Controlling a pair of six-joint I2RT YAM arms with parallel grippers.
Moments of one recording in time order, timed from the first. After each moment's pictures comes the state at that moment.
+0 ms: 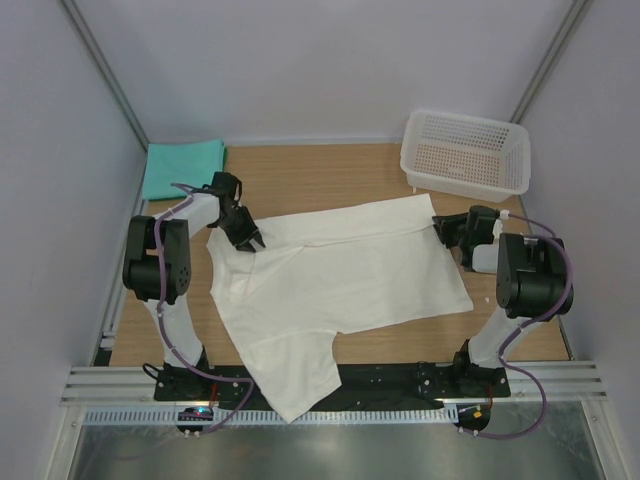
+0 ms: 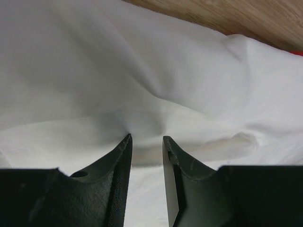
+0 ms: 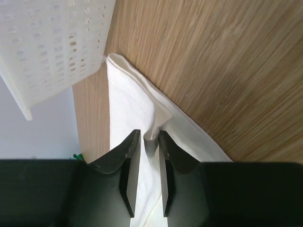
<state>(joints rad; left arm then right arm) -0.13 1.93 1.27 -0.62 0.24 -0.65 -0.14 1.74 0.62 0.56 -0.13 1.24</state>
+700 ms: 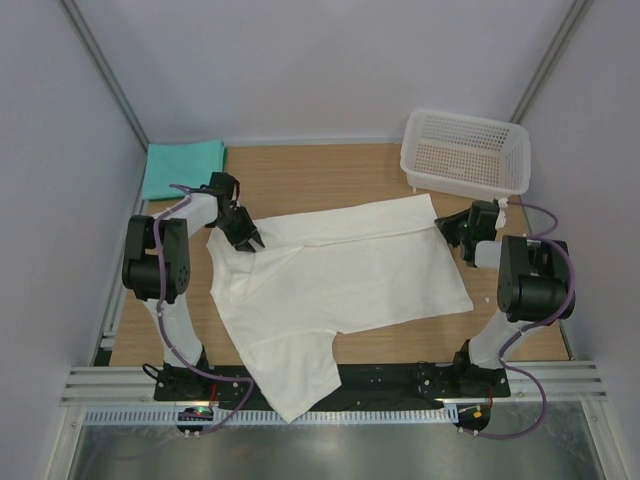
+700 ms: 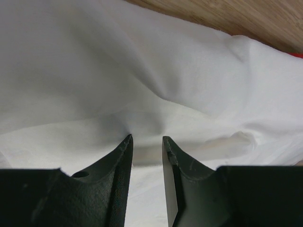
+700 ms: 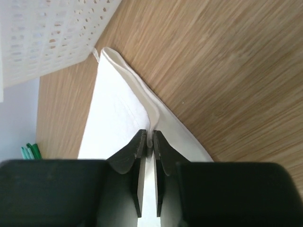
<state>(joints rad) -0.11 1.94 1.27 -0.62 0.27 -0.65 -0.15 1.71 0.67 0.46 -0.13 1.00</state>
